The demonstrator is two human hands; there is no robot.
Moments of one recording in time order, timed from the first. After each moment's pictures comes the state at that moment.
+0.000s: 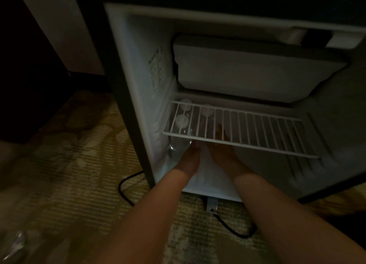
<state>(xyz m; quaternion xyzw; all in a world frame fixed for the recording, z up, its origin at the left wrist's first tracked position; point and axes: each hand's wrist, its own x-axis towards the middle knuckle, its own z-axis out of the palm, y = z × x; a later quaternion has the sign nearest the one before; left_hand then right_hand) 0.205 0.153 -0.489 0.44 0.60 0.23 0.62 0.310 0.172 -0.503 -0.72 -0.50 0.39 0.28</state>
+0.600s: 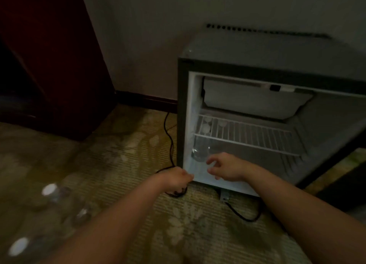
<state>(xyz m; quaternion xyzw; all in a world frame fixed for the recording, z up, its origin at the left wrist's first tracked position) 0.087 0.044 -0.391 0.56 0.62 -0.04 0.54 0.260 0.060 -0.367 -0.62 -0.68 0.39 -0.04</state>
